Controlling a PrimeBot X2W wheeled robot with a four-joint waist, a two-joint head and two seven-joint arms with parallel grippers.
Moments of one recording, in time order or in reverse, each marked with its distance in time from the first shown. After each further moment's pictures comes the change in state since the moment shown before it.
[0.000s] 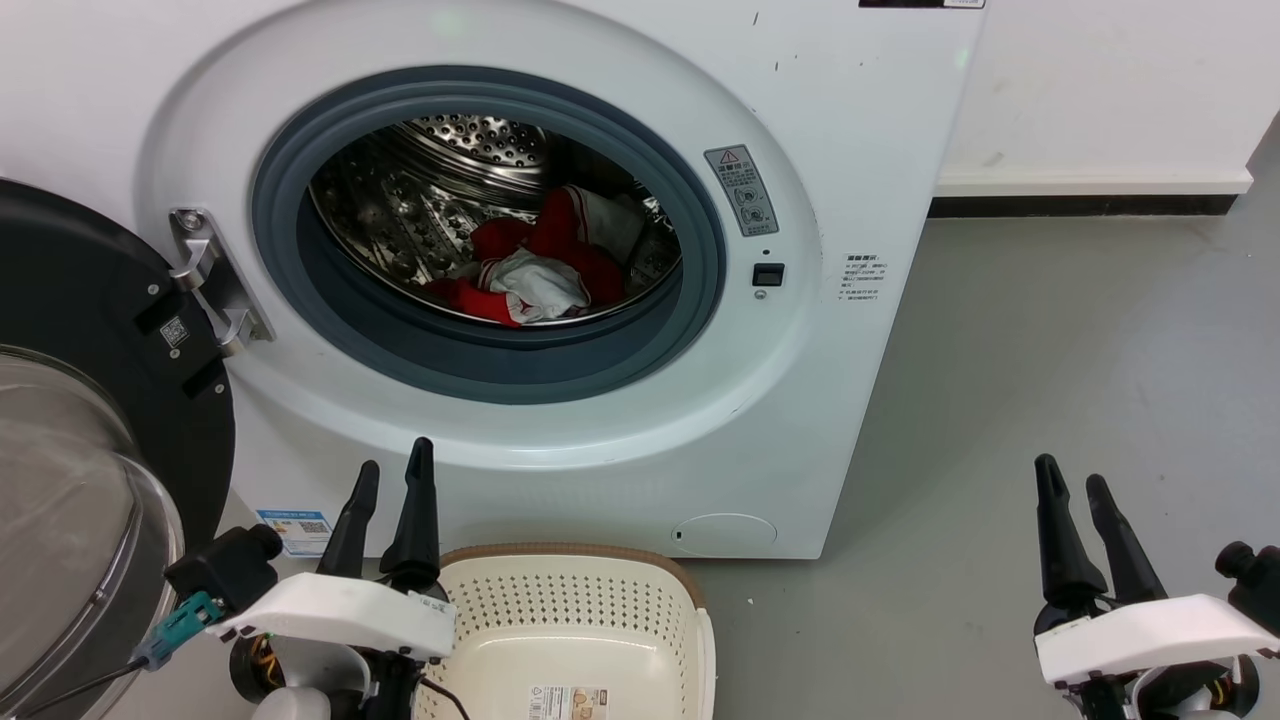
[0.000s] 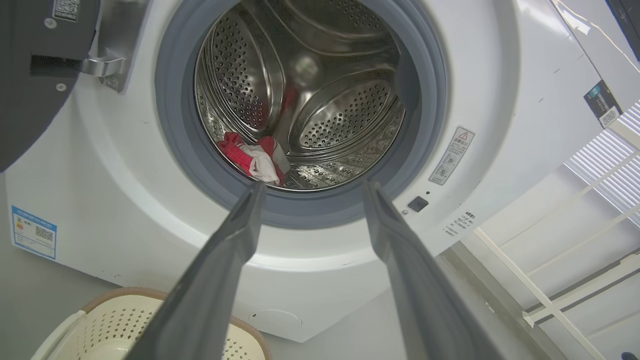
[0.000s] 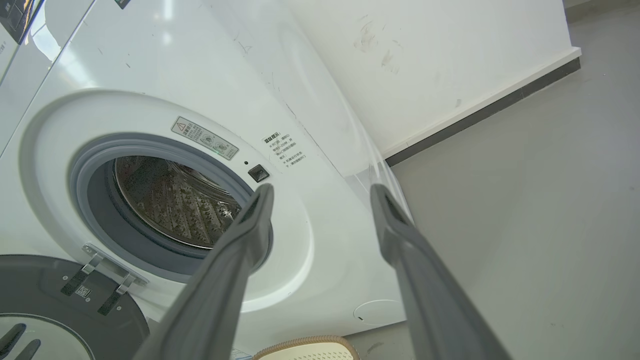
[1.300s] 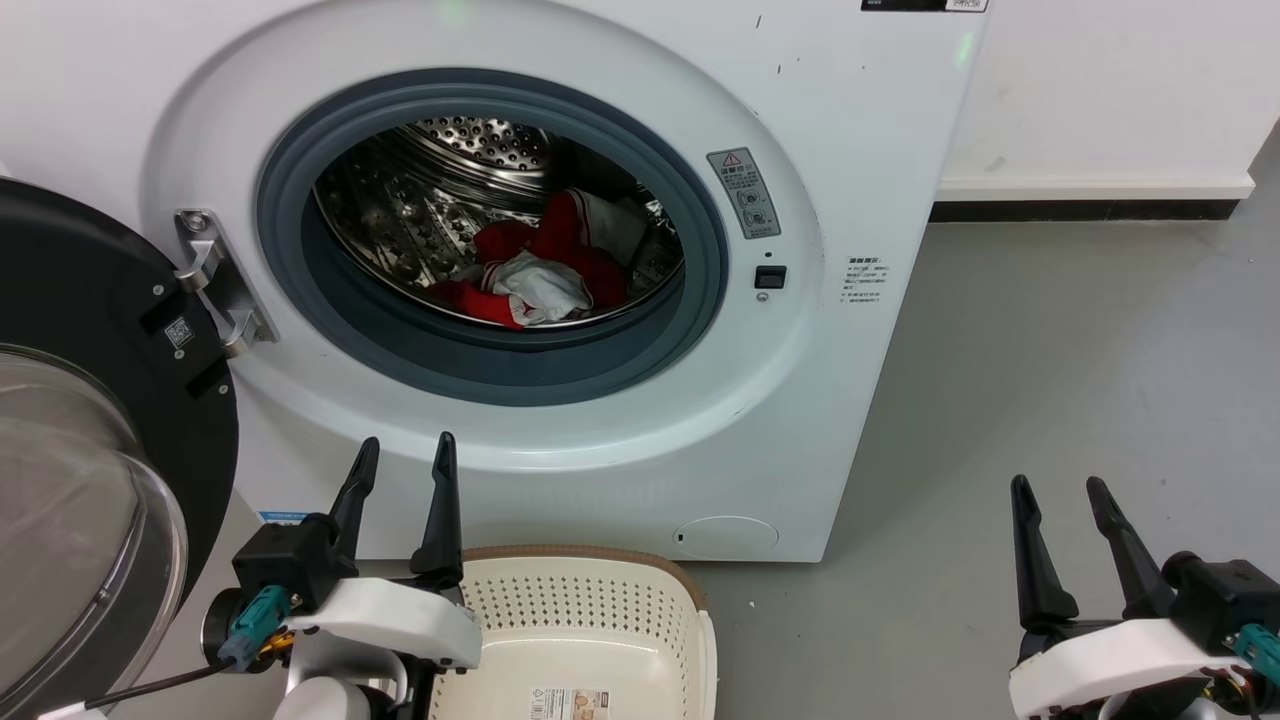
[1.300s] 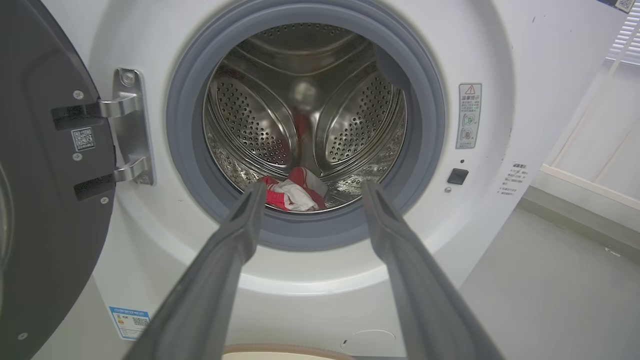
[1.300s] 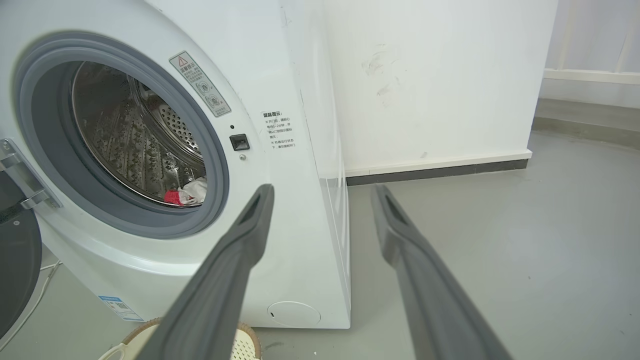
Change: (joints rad) left arm -0.011 0.018 -0.045 0.007 0.410 0.039 -0.098; right arm 0.036 0.000 0.013 -0.025 -0.425 0.000 -0.071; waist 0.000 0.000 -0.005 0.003
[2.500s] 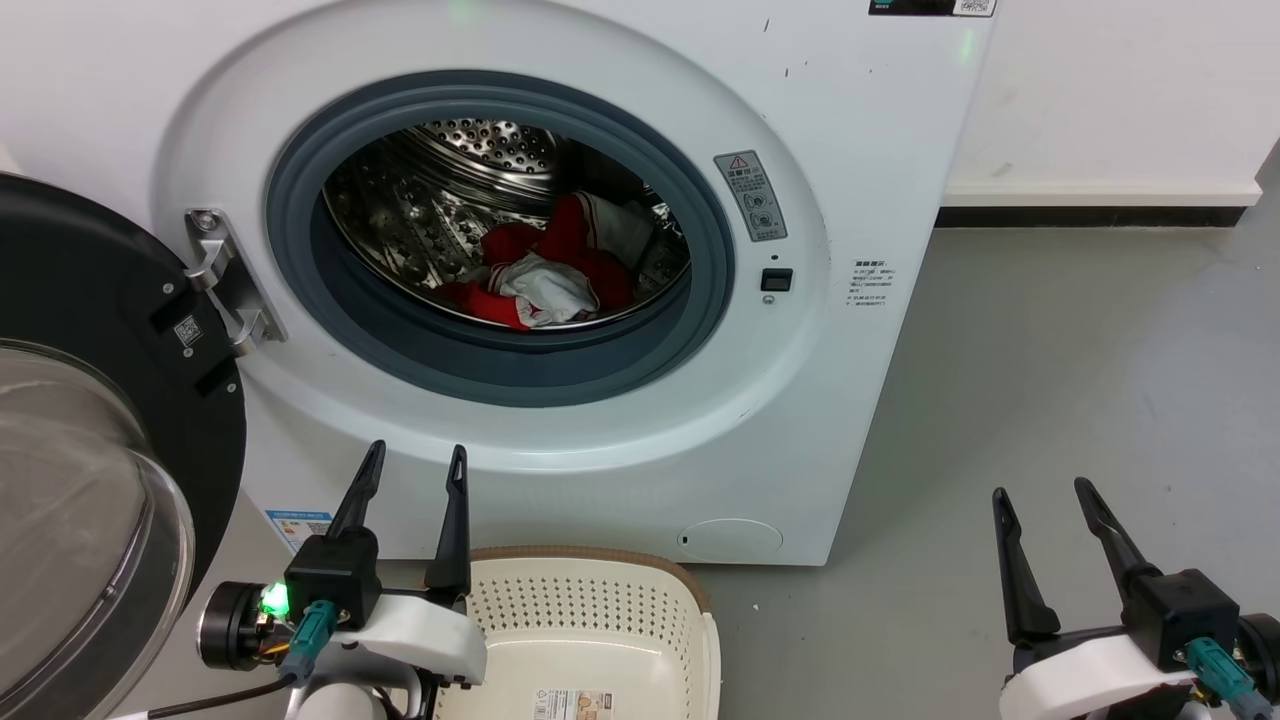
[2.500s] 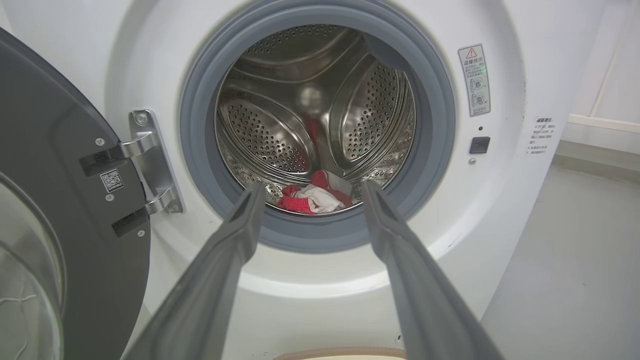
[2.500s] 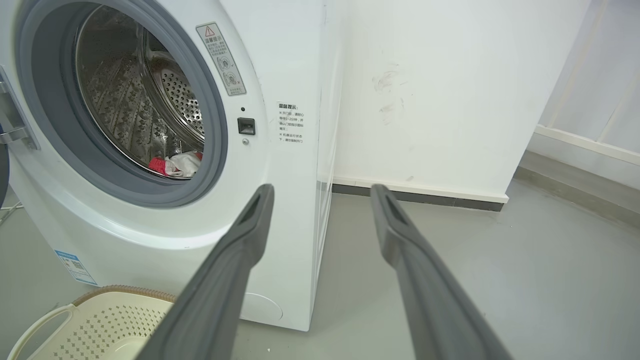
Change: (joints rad) left arm -0.001 -0.004 0.003 0.041 0.242 0.022 -0.065; right arm 0.015 0.000 0.006 -0.010 -0.245 0.000 -0.043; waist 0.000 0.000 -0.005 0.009
